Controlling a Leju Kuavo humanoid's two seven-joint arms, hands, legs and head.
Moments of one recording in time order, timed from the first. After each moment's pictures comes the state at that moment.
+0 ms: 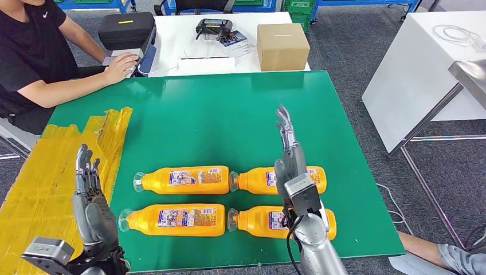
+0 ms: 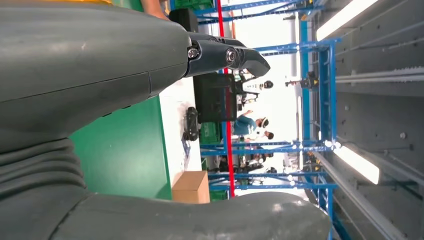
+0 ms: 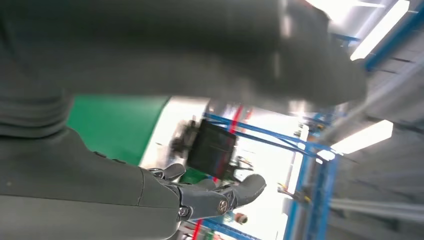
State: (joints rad) left arm 0.21 -0.28 -0.05 -1.85 -0.15 0.10 -0.64; right arm -0.14 0.17 0.29 -1.50 0.31 -0.04 -0.46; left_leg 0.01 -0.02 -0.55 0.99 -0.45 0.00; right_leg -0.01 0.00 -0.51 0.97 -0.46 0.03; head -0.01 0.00
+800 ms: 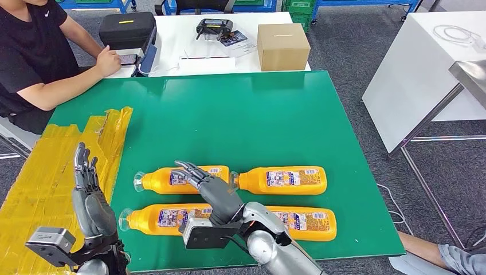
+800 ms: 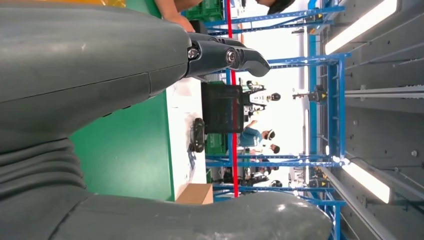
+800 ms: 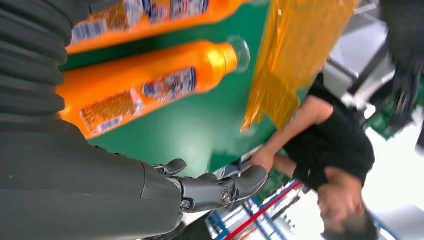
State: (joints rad) left arm 0.16 -0.31 0.02 -1.78 -0.15 0.09 -0.64; right arm -0.28 0.13 0.74 -1.28 0.61 0.03 -0.27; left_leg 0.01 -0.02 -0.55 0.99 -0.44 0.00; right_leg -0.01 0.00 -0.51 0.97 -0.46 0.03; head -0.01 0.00
